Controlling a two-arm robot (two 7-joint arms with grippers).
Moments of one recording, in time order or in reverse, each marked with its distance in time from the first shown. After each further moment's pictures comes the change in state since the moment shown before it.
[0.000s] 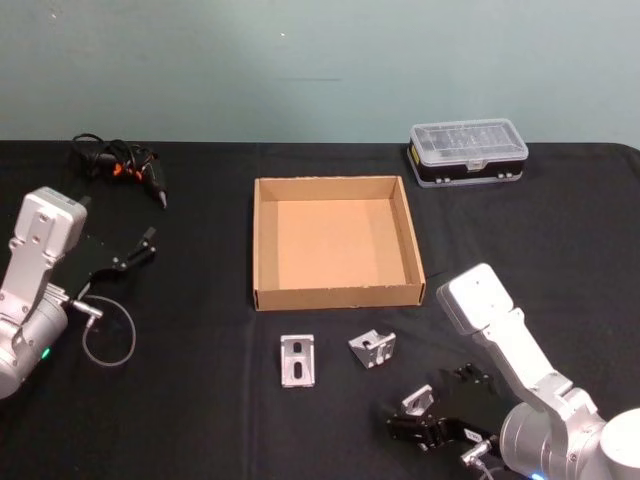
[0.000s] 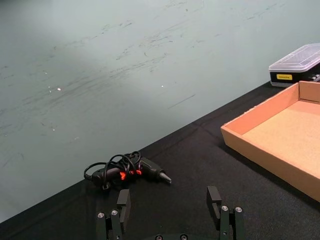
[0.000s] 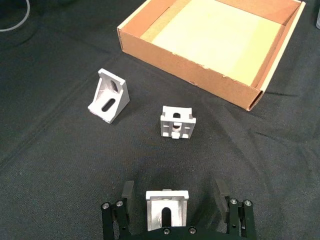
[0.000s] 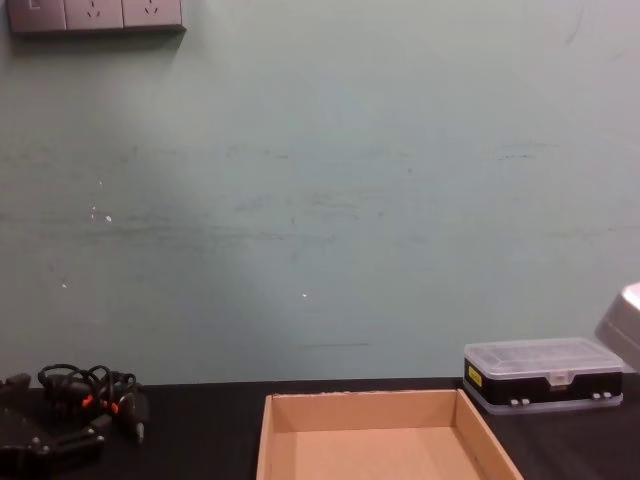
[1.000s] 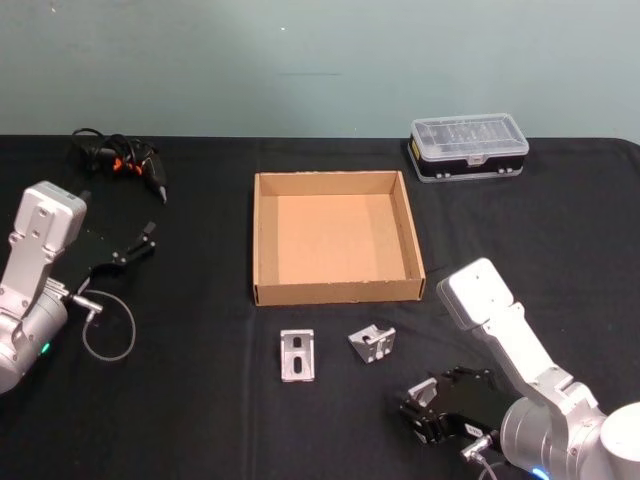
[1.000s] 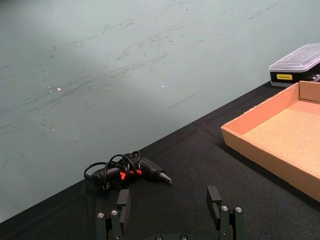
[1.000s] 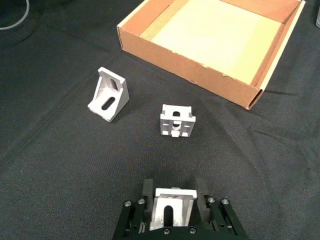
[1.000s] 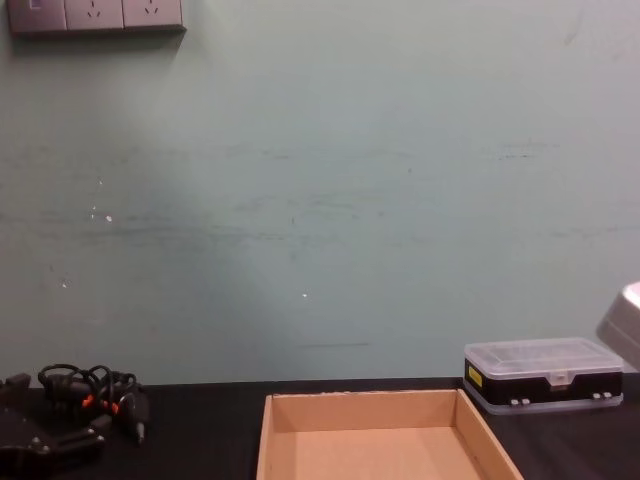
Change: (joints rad) left arm 0.000 0.000 0.000 0.000 0.000 0.000 0.000; right arm -0.001 0.003 0.001 -0.007 0.003 0.011 -0.003
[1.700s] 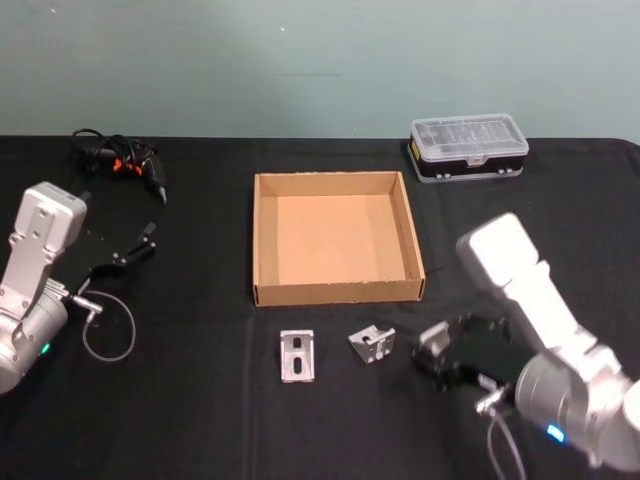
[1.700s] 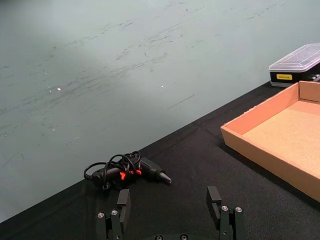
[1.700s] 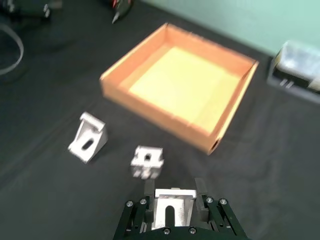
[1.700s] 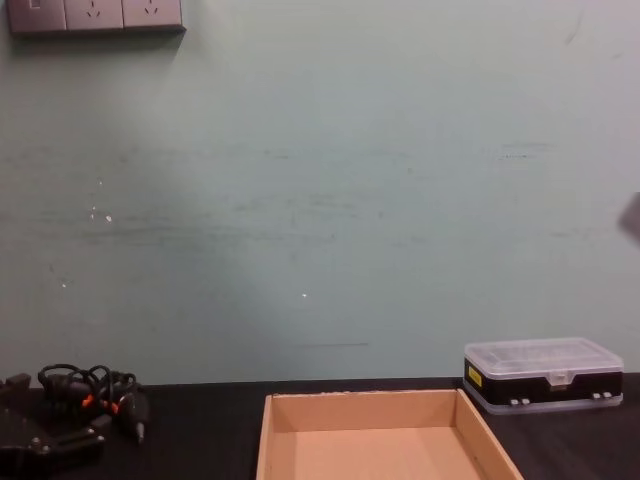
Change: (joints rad) left arm 0.000 0.000 0.000 0.000 0.000 0.000 0.000; right arm 0.027 0.013 0.034 -0.032 -0.055 -0.065 0.008
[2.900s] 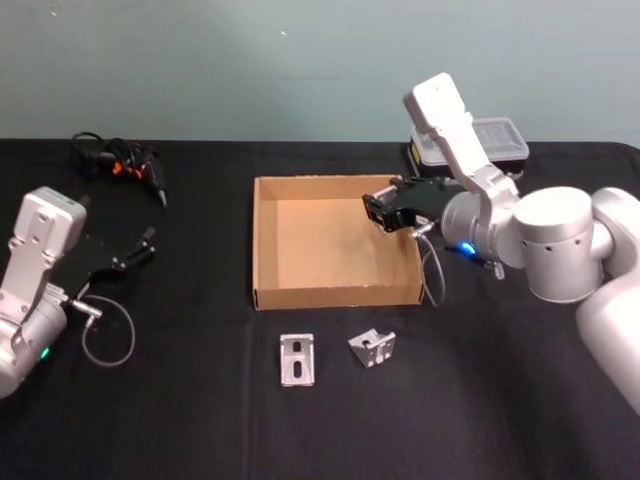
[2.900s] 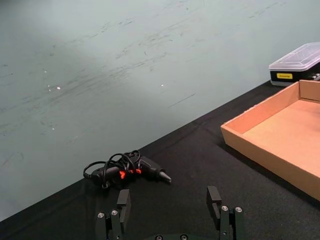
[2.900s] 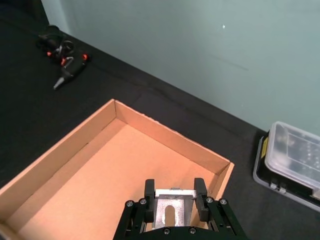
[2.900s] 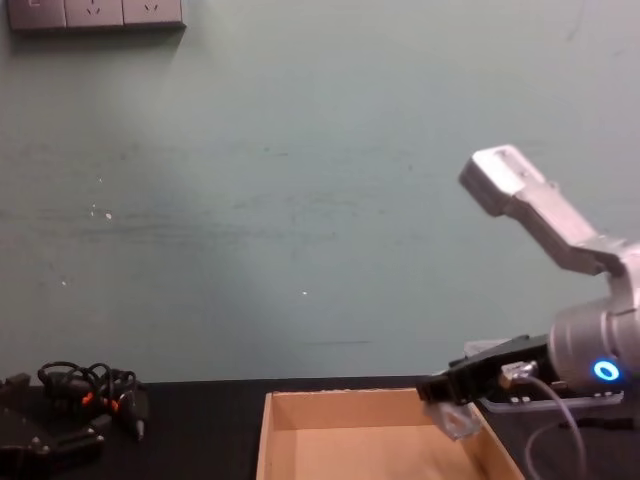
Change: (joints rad) left arm 0.000 0.000 0.000 0.000 0.000 0.000 0.000; right arm 0.623 -0.312 -0.095 0.824 -0.125 -0.239 0.250
